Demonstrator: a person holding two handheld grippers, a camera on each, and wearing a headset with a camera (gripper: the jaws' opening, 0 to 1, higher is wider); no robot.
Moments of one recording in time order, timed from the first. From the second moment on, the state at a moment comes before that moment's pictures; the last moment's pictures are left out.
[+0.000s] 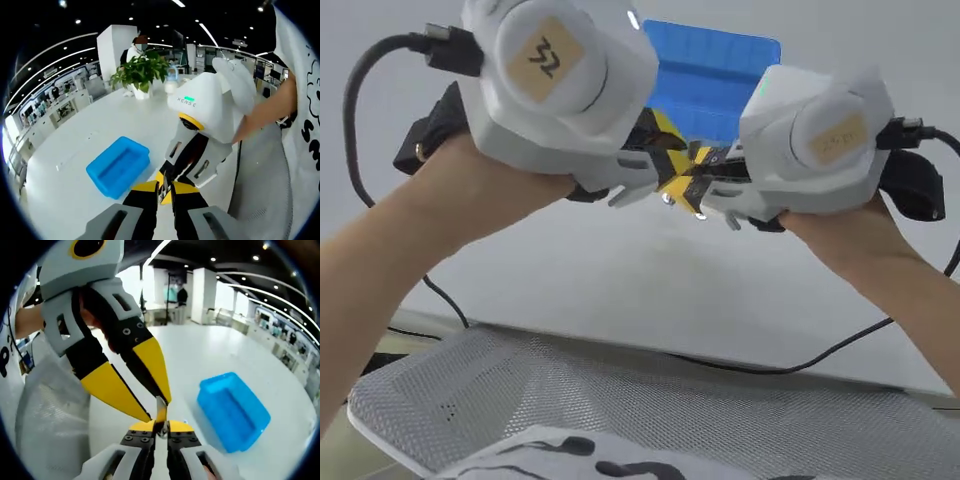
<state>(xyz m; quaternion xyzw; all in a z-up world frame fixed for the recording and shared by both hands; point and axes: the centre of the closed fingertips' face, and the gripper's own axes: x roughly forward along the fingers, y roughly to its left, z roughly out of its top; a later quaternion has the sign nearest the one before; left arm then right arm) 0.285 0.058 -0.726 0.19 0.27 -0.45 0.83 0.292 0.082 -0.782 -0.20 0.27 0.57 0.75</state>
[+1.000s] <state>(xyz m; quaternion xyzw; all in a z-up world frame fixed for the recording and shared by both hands) 0.273 0.113 -0.710 0.09 0.27 -0.30 0.91 0.361 0.100 -0.727 -0.22 0.23 0.56 0.77</state>
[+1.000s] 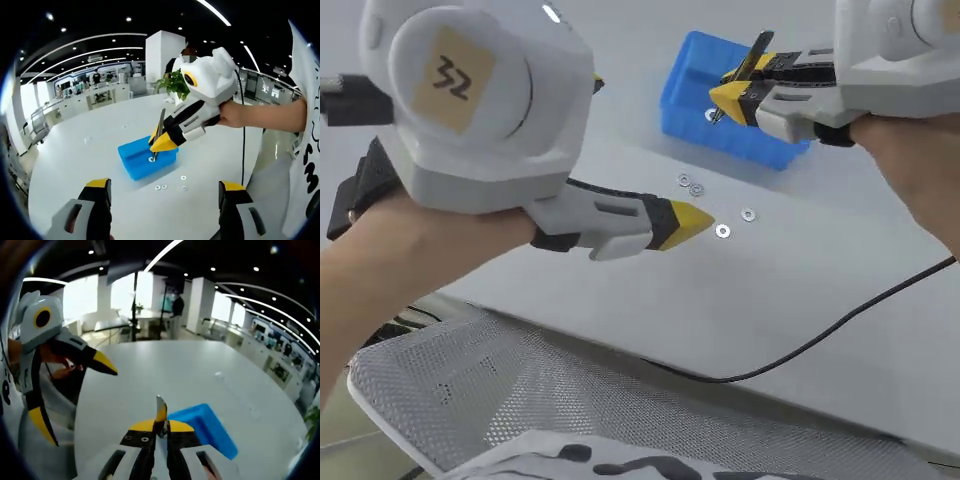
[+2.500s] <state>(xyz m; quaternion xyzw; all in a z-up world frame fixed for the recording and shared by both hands) 0.274 0.149 -0.741 0.08 0.31 -0.23 0.92 0.425 0.130 -0.812 -0.18 0.30 0.53 0.78</state>
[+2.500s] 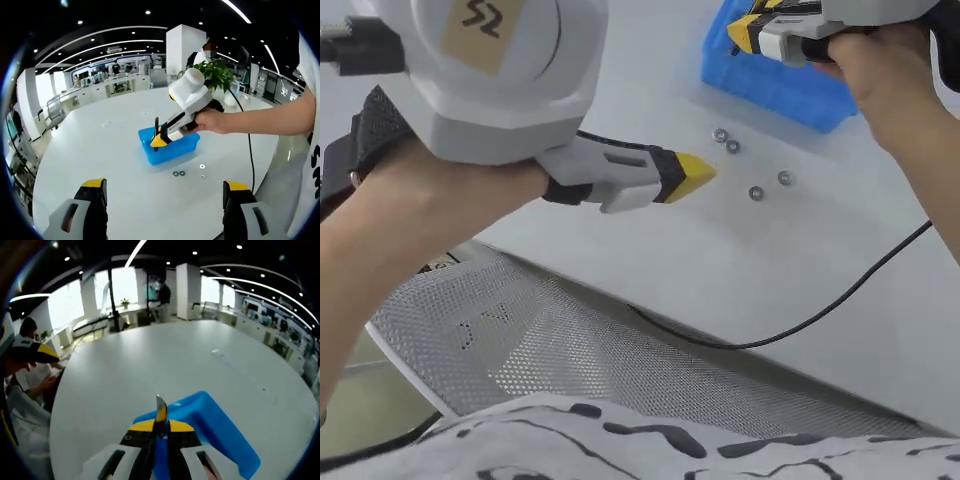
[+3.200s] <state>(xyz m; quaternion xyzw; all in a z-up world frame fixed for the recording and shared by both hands) 0.272 0.138 -0.747 0.10 0.32 -0.25 0.91 0.416 0.127 -0.813 -0.20 0.29 0.54 0.76</state>
